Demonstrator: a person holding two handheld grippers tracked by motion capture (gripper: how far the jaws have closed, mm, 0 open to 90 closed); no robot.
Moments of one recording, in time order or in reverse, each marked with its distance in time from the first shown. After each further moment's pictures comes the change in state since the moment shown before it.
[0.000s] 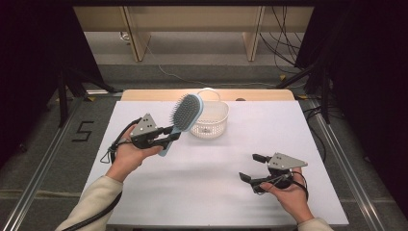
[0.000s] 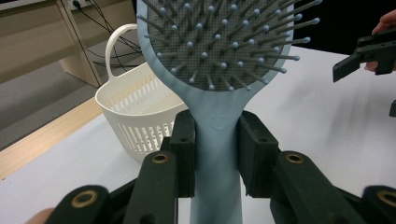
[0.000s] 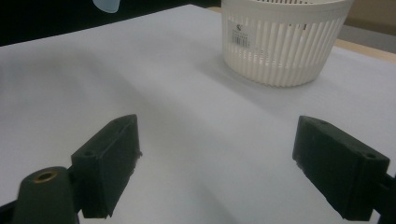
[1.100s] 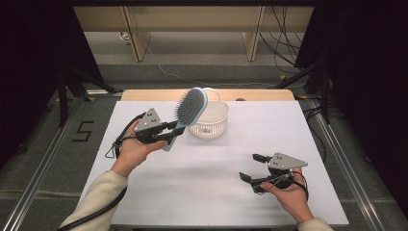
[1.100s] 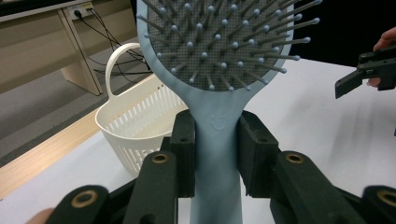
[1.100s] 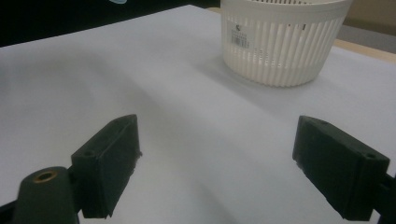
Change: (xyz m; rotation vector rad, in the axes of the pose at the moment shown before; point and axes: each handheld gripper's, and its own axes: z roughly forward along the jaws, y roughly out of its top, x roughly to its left) left arm 0.001 0.015 0.009 -0.026 0.001 0.004; right arm 0.000 0.000 0.000 0.000 -0.002 0.002
